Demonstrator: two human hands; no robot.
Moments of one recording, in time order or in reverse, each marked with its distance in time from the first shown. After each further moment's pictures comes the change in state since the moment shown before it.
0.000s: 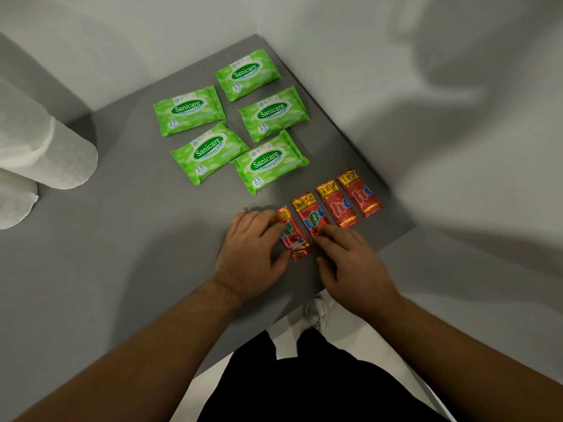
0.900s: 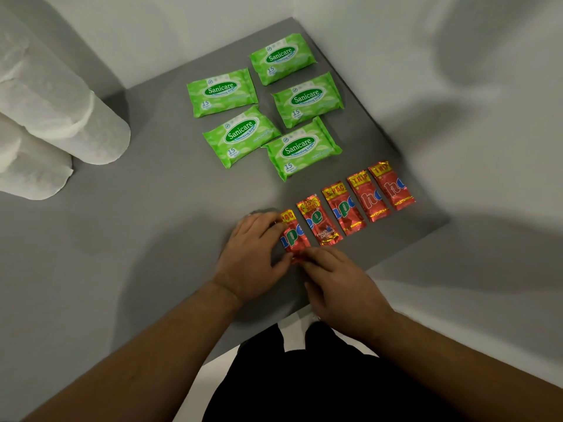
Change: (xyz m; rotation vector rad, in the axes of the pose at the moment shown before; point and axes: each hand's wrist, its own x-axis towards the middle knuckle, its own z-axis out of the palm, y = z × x) left_hand -0.043 -0.032 -0.003 -0.049 -0.021 -0.068; right_hand -0.013 -0.059 0.023 0.074 -0.208 -0.180
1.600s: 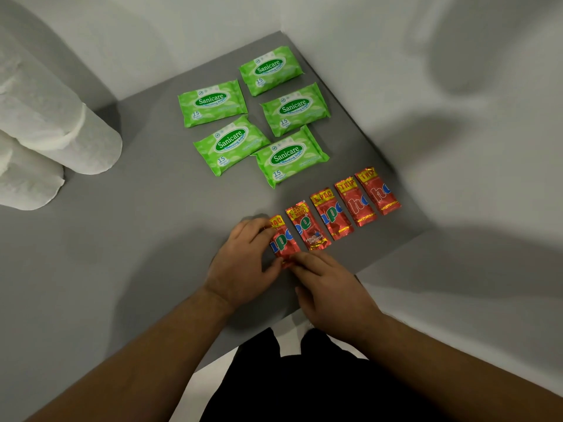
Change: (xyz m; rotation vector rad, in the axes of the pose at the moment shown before) left_hand 0.001 0.006 -0.001 -0.037 0.015 -0.025; right_hand -0.002 0.001 -0.007 0.028 -0.007 -0.004
